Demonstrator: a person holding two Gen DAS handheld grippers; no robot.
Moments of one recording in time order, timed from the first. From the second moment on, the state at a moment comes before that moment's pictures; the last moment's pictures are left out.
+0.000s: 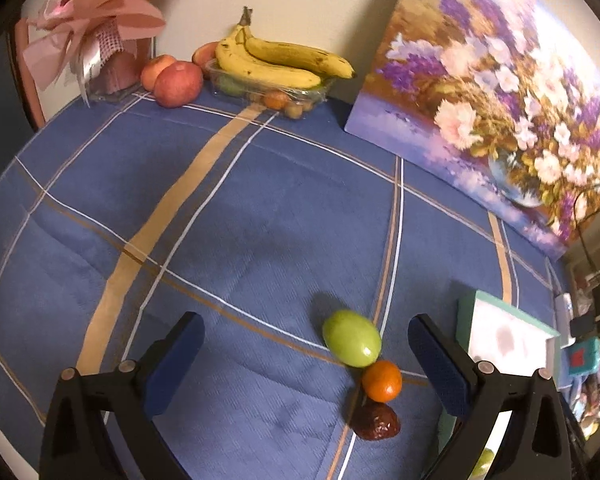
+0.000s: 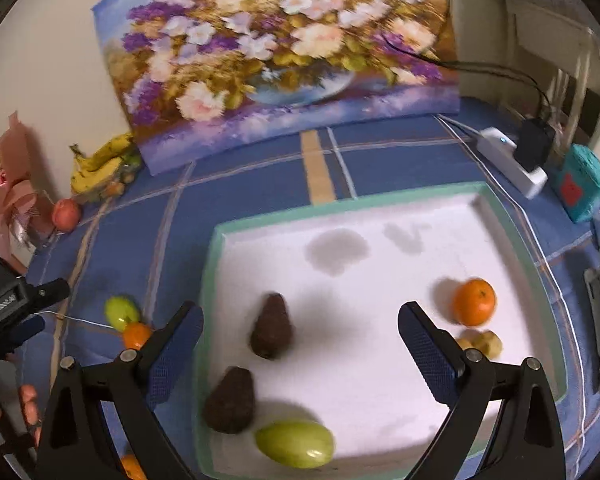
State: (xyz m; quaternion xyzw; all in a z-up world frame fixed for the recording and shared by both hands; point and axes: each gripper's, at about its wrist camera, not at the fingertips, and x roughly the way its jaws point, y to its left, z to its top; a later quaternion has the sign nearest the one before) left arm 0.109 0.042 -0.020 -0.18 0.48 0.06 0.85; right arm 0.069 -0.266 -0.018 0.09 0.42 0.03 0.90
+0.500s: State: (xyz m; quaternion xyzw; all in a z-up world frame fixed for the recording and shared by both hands) left arm 0.118 0.093 0.000 -0.21 0.47 0.08 0.85; right arm 0.106 -0.187 0.009 0.09 0.42 0.11 0.90
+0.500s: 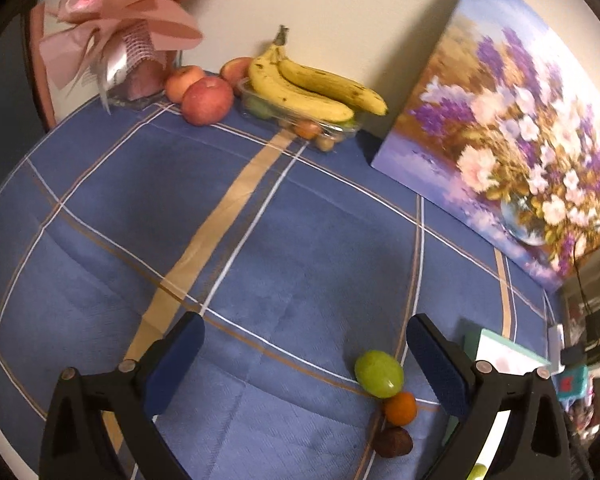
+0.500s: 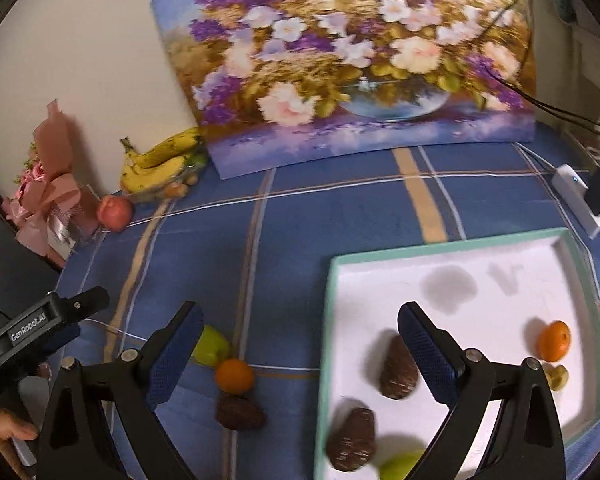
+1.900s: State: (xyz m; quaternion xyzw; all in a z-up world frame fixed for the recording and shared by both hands) left arm 0.146 0.055 -0.056 -0.23 0.55 0.02 0.80; right arm 0.111 -0.149 -0.038 0.03 0.51 0.14 0.85
